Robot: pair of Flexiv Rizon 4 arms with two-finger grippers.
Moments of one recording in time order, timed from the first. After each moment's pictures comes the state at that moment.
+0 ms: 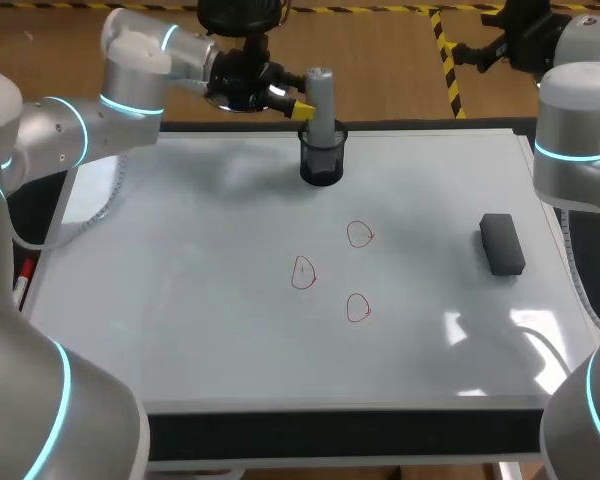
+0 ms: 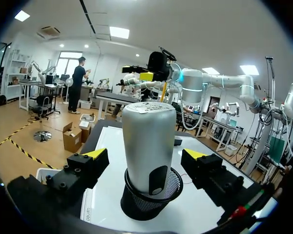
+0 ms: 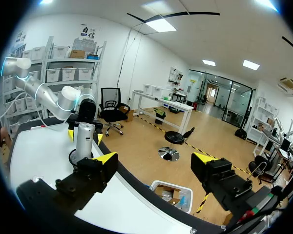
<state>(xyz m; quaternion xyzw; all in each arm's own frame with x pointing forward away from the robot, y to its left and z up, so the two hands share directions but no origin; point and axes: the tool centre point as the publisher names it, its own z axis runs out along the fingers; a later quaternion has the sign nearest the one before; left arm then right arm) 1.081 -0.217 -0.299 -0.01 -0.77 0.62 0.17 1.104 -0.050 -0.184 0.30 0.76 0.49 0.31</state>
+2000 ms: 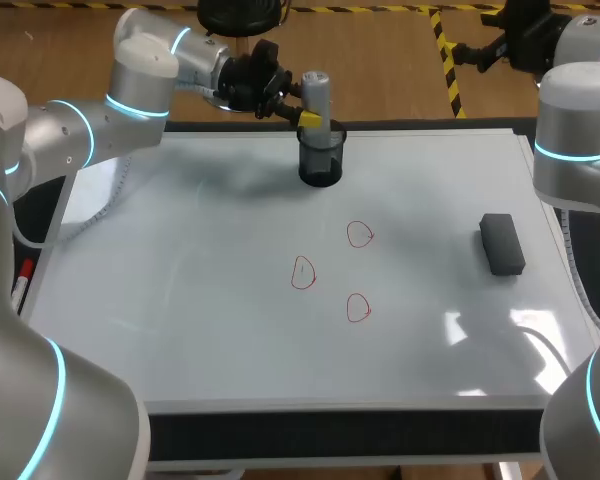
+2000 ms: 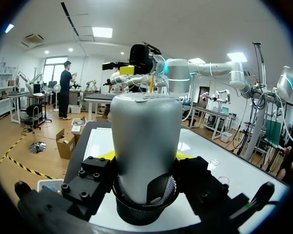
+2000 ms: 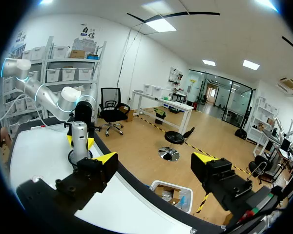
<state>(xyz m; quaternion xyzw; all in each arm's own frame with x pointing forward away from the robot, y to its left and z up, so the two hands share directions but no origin) 1.059 -0.225 -0.304 -0.09 -0.77 0.61 0.16 1.104 -0.050 -0.185 0.30 0.76 0.49 0.31</state>
